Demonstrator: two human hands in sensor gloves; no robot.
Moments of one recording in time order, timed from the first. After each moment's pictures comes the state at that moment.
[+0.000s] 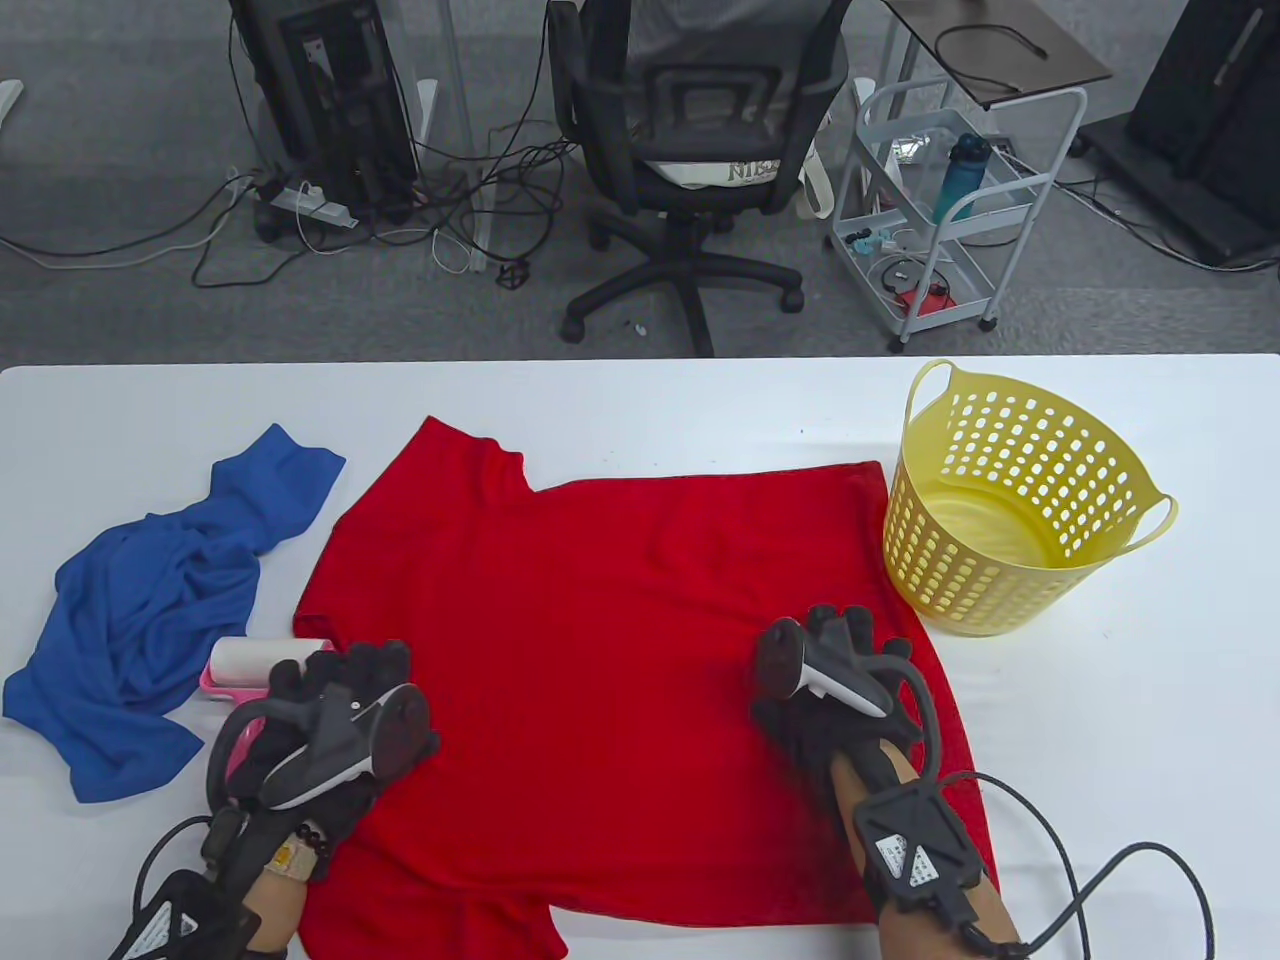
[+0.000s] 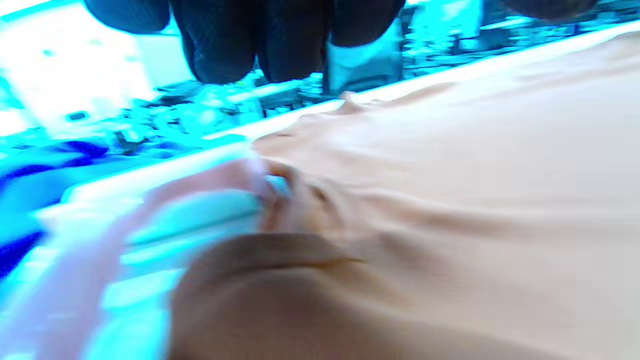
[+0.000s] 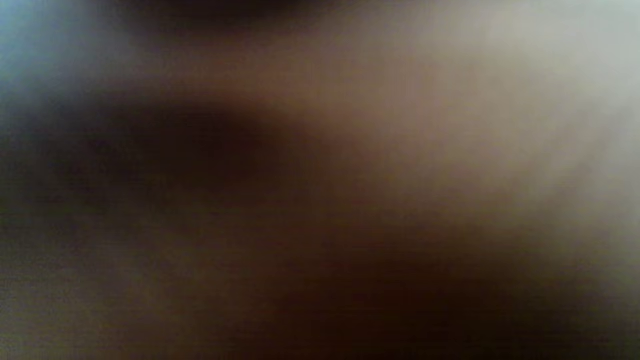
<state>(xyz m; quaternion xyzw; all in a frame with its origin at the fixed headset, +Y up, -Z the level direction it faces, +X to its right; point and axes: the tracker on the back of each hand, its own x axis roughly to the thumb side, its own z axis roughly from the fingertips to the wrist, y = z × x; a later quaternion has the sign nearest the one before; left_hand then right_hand) -0.287 -0.696 -0.259 -0.09 -0.03 -0.15 0.98 0.133 -0.790 -0.312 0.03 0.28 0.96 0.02</state>
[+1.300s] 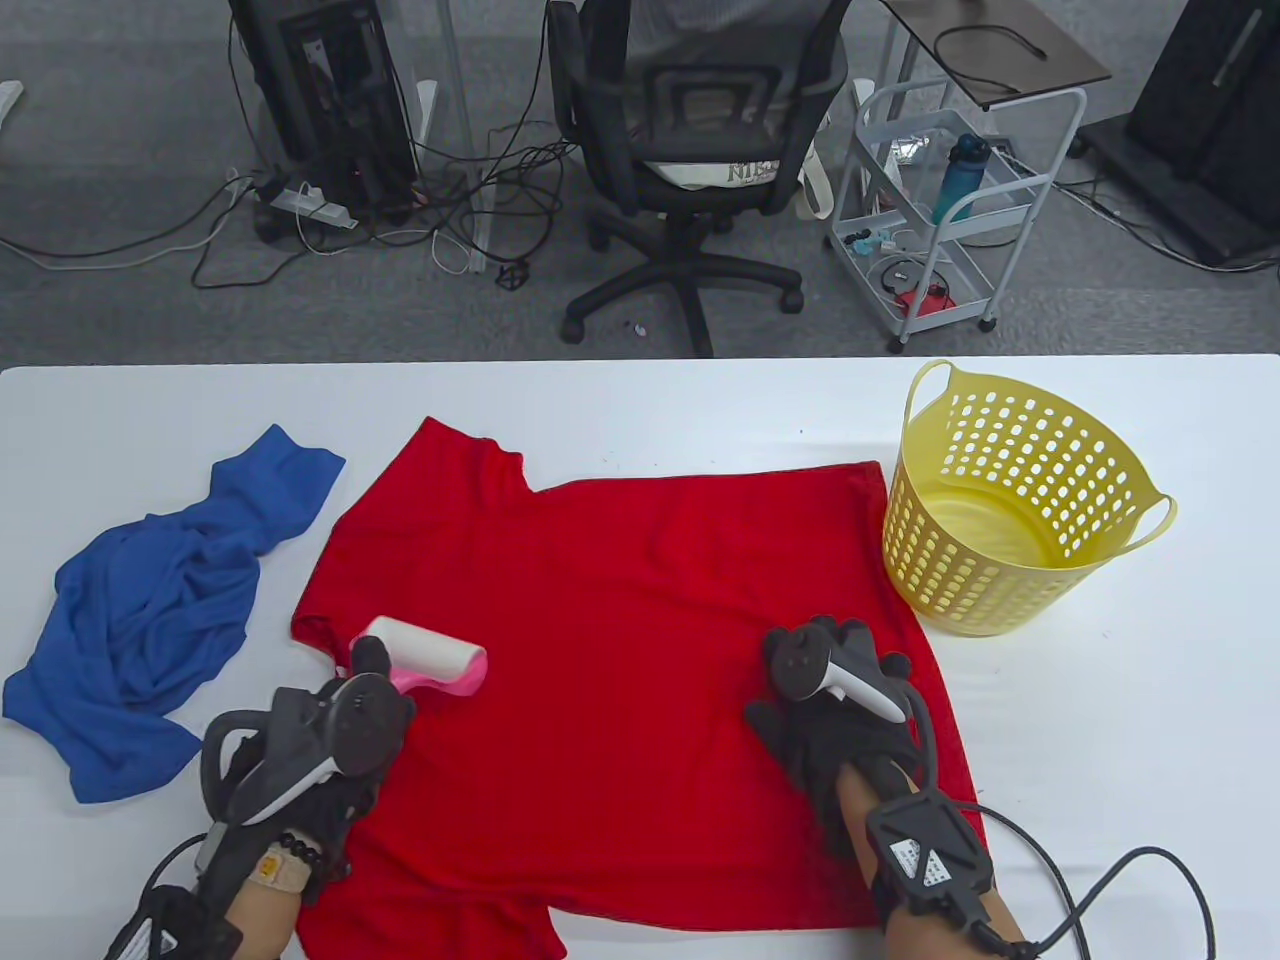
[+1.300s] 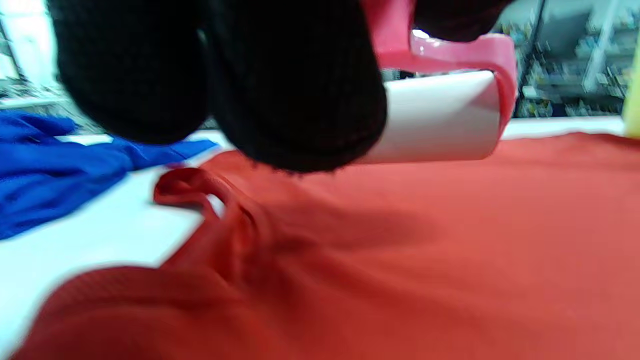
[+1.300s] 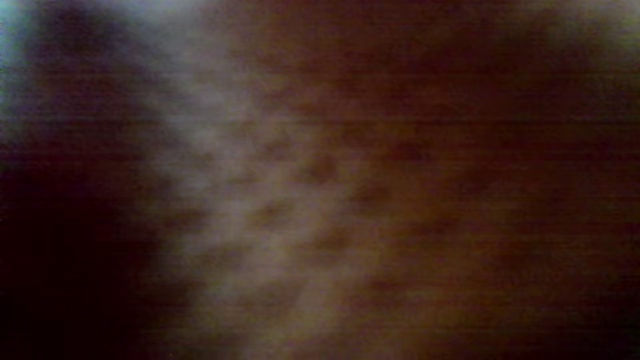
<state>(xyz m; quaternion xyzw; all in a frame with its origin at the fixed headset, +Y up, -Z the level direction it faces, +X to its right) -0.256 -0.687 -0.251 -0.10 -0.08 -0.04 0.99 0.145 -0.806 -0.308 0.02 0.34 0.93 0.11</state>
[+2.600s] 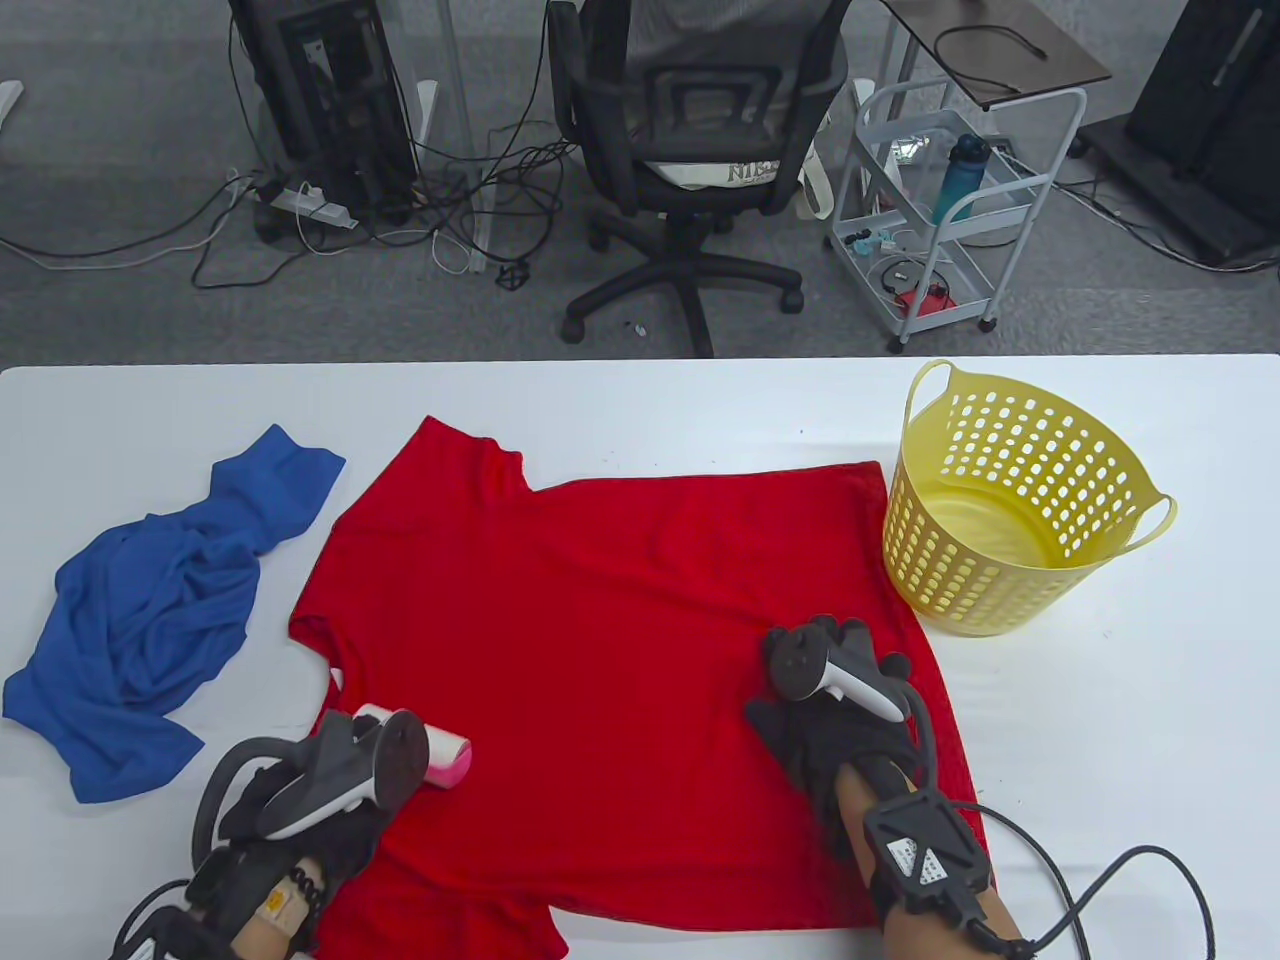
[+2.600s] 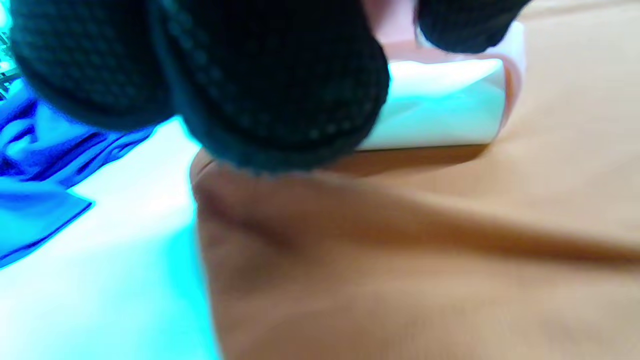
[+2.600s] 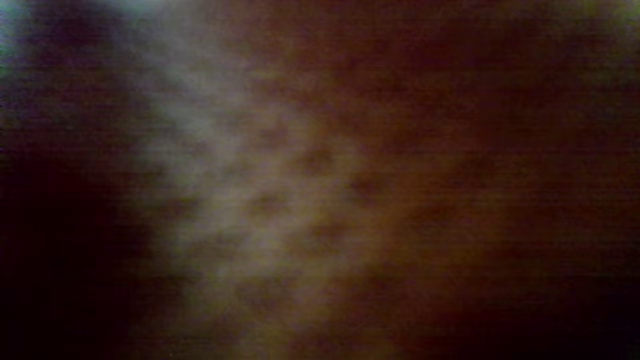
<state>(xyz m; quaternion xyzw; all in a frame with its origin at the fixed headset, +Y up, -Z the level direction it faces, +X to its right) -0.268 -0.694 -0.207 -0.23 -0.06 -0.14 0.96 0.144 -0.807 -0.308 0.02 0.34 0.93 0.11</state>
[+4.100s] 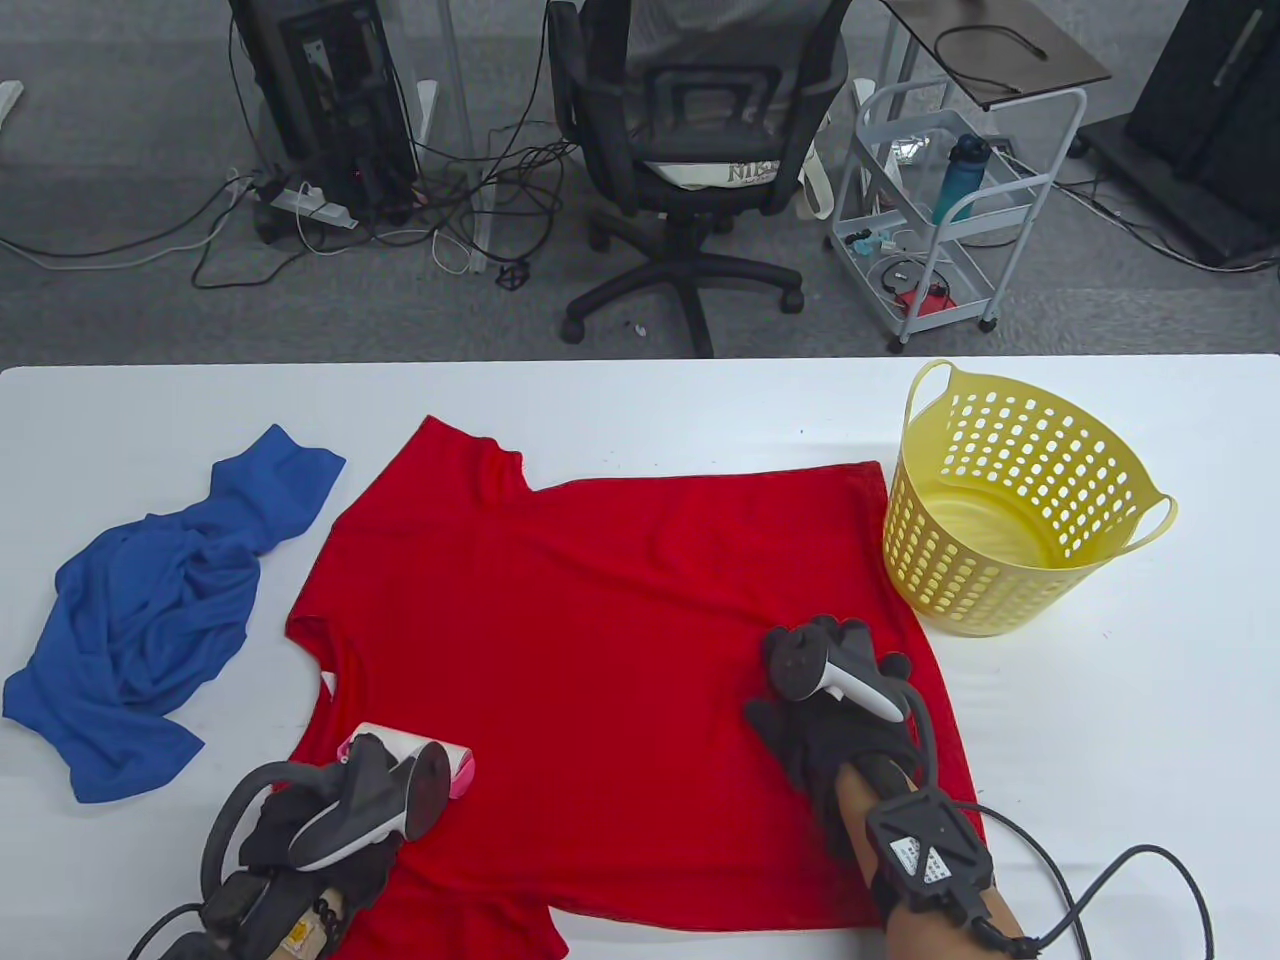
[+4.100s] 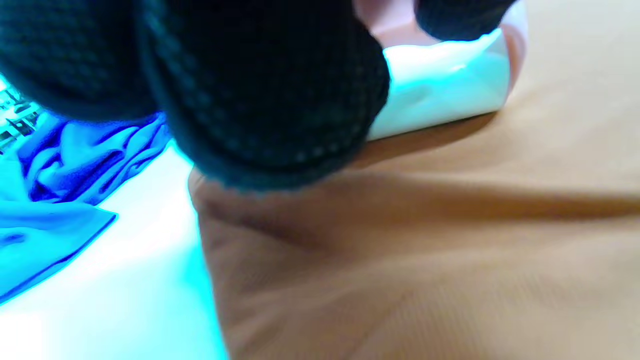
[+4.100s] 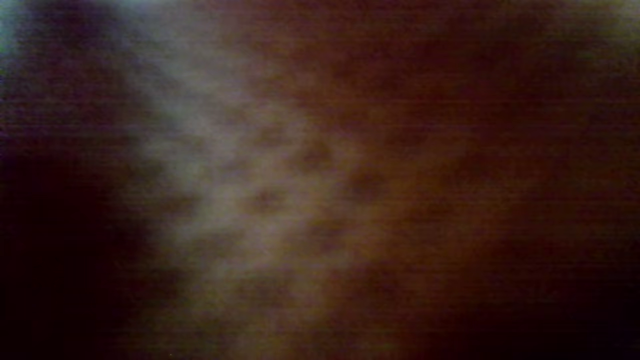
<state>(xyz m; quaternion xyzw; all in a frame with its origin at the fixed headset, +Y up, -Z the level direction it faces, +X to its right) -0.247 -0.702 -0.196 -0.21 -0.05 -0.22 0.95 0.144 -0.808 -0.309 0.02 0.34 0.93 0.11</state>
